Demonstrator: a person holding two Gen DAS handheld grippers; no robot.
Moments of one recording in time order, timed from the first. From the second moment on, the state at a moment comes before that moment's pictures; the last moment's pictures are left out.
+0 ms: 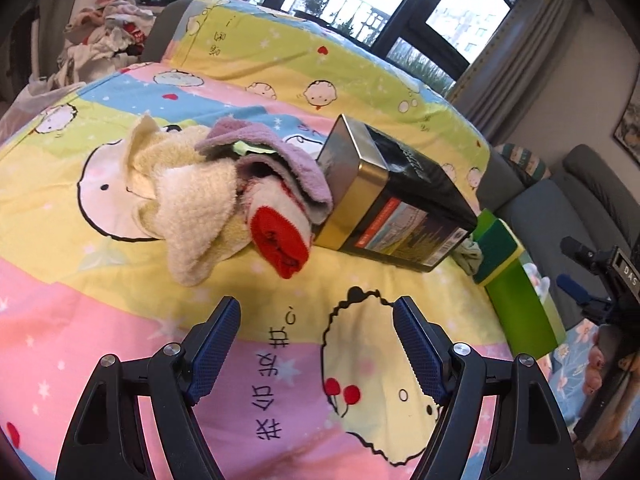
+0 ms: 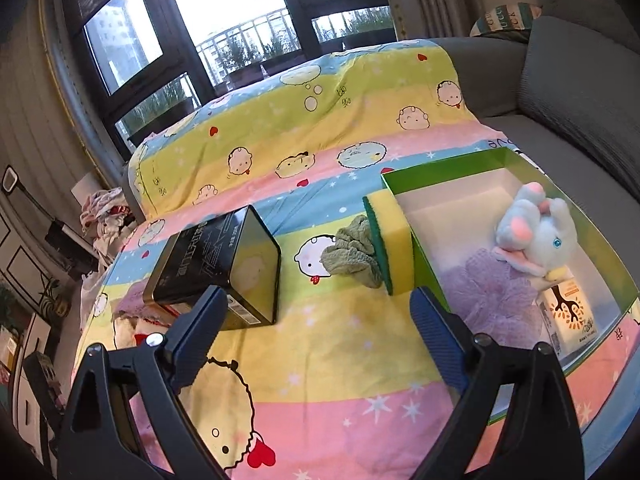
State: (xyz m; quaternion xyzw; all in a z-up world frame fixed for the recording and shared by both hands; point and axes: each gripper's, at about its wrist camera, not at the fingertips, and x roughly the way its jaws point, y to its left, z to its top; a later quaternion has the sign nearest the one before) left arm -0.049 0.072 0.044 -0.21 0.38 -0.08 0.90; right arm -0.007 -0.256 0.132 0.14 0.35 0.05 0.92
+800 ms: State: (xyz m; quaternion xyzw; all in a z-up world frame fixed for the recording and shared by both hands) left arm -0.051 0.074 0.047 -0.20 0.38 -0.07 0.90; right arm 0.015 -0.263 0.119 0.18 0.40 0.07 0.90
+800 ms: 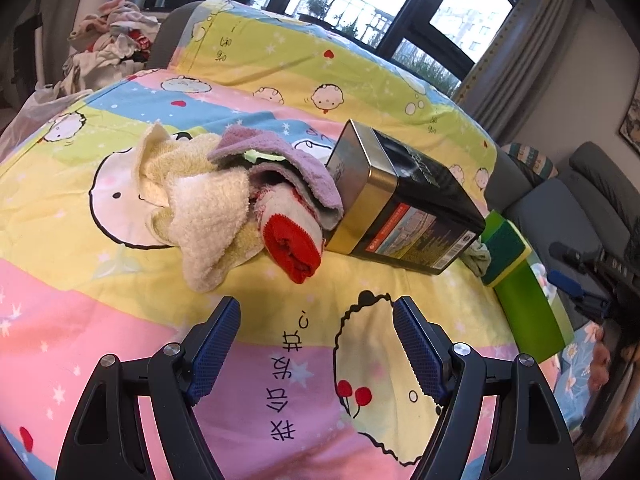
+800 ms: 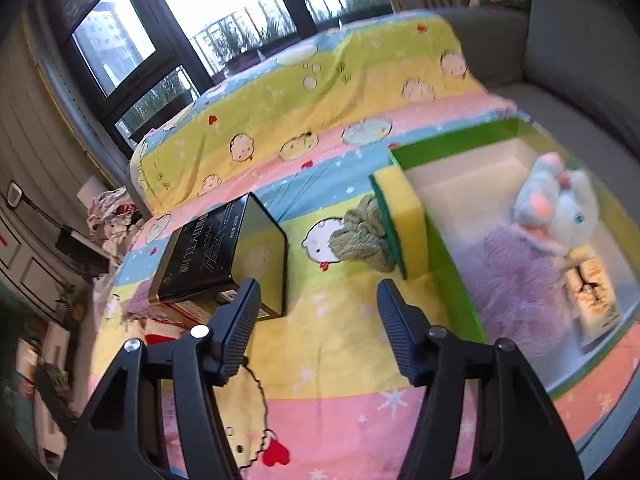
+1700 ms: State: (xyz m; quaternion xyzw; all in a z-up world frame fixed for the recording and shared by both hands) left arm -0.045 0.071 0.041 -0.15 0.43 -0.05 0.89; right arm 0.118 -0.254 0.054 0.18 0.51 -0.05 0.84
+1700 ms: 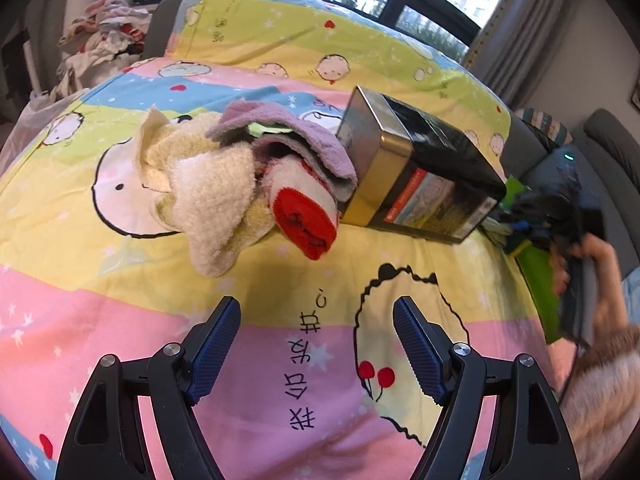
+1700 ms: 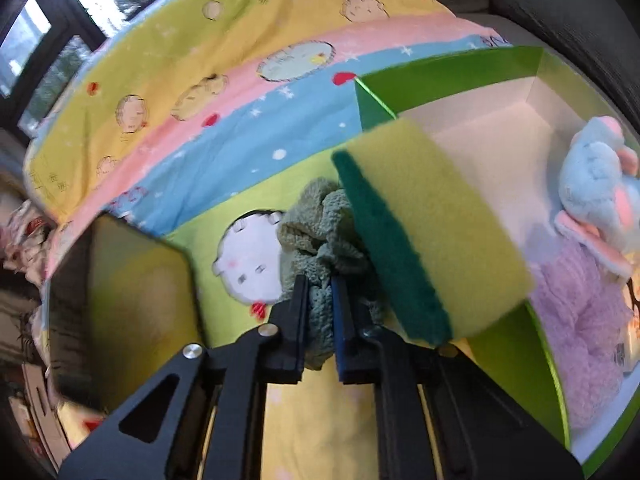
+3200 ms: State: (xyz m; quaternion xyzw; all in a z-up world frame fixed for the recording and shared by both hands) left arm -0.078 0.020 0.046 -0.11 0.46 -0.13 0.87; right arm -0.024 -0.154 0.052 0.22 0.52 0.24 0.79
